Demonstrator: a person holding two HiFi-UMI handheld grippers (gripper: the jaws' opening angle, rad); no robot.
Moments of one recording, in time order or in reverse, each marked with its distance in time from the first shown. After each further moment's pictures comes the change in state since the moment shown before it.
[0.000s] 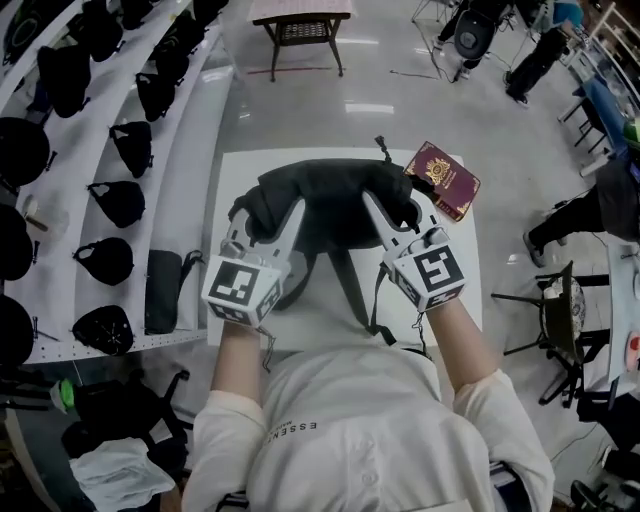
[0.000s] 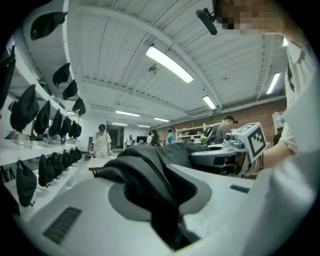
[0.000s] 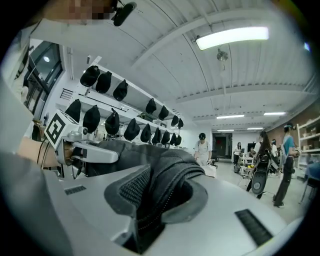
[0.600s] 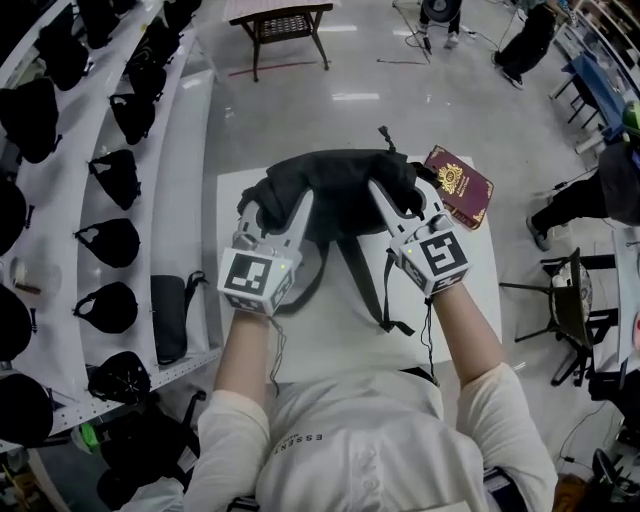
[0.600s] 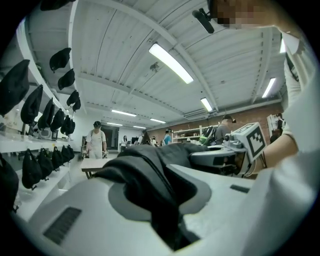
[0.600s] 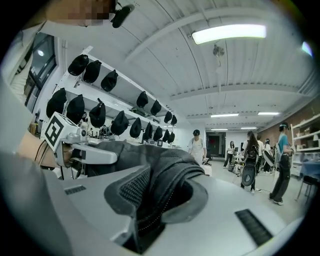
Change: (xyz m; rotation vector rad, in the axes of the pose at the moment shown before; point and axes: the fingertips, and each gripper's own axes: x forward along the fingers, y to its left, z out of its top) left arm 0.083 0.073 -0.032 -0.005 -0.032 -0.076; right arm 0.088 -0.050 -0.036 0.008 0.010 -0.074
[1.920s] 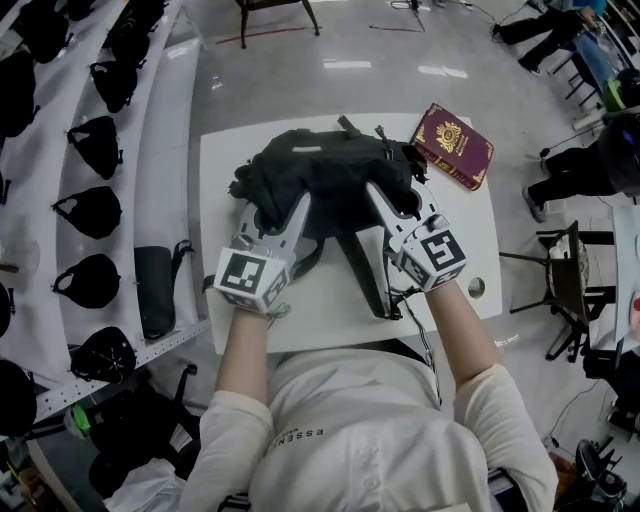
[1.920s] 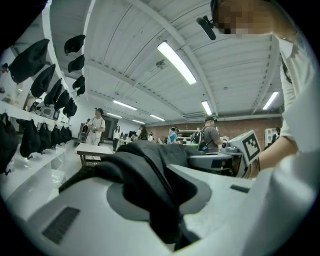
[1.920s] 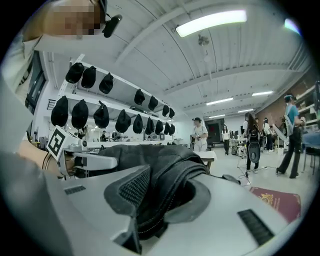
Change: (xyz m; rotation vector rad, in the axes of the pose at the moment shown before) left arm -0.042 -0.046 -0.082 -0.131 0.028 -0.044; right arm -0.051 0.041 -0.080 0.167 0.043 0.026
